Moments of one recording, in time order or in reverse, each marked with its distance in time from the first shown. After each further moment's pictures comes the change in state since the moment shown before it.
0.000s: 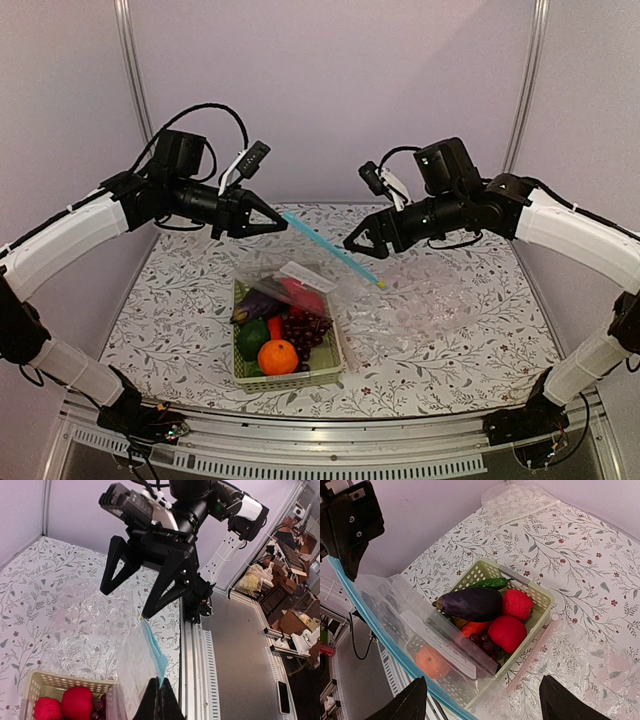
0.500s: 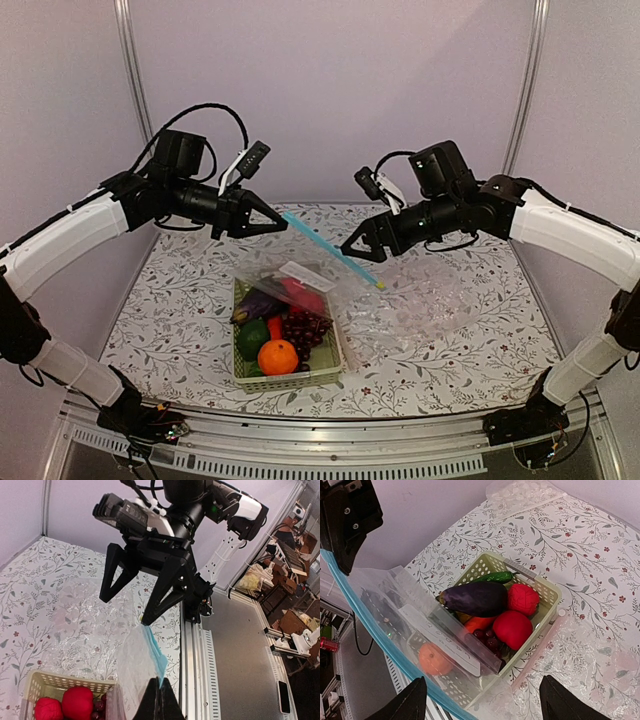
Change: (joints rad) left arm 0.000 0.000 0.000 -0.001 0.000 0.003; right arm -0.003 0.022 0.000 -0.004 -0.032 -0.001
